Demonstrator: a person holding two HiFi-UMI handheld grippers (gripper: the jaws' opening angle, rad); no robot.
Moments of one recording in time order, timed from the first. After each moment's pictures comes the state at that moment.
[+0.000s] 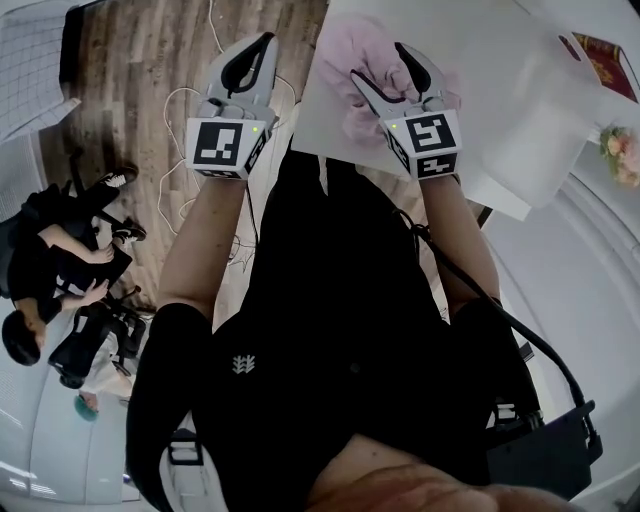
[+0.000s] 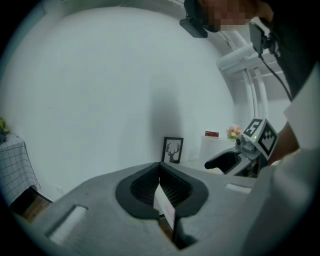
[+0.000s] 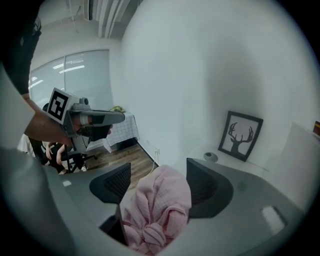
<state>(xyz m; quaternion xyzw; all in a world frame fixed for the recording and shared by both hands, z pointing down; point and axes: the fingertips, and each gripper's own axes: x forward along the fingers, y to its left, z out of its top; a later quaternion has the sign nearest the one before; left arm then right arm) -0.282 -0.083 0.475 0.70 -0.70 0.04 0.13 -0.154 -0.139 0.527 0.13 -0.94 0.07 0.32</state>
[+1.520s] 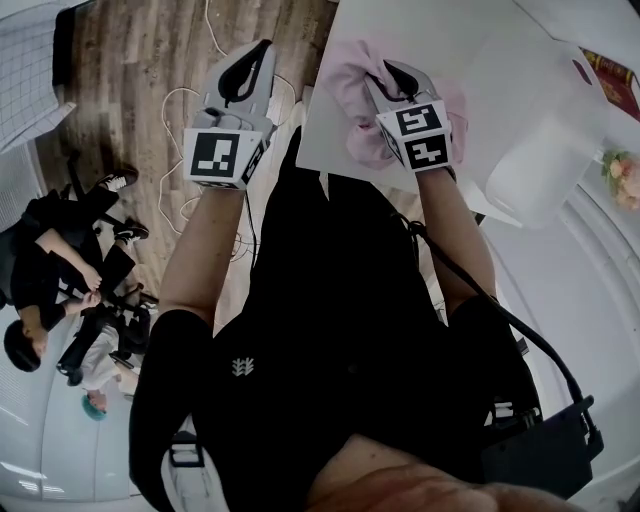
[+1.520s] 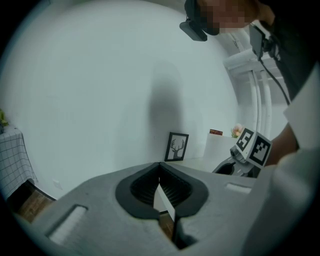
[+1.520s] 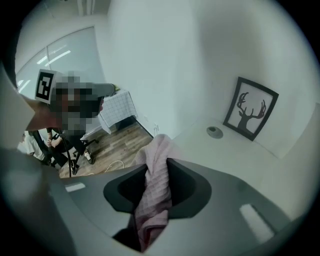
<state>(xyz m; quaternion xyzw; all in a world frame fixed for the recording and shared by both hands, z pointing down) -0.322 -0.097 0.496 0.70 -0.69 0.03 0.17 -0.167 -0.149 0.593 0.12 -0.87 0.10 0.47</state>
